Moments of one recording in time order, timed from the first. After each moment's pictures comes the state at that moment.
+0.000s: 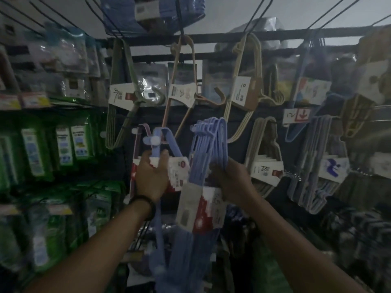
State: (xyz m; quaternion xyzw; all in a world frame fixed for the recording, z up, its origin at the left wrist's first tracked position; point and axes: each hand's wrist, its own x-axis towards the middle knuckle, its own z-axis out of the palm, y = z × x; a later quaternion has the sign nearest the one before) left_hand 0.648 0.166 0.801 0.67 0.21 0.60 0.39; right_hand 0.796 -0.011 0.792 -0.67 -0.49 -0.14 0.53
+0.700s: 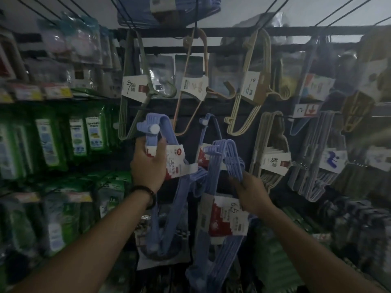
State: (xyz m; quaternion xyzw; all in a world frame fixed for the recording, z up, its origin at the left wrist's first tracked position) left_hand 0.585 0.180 0.815 0.65 0.22 0.64 0.35; right_hand 0.774 -0.028 0.746 -0.78 -0.43 -0.12 0.44
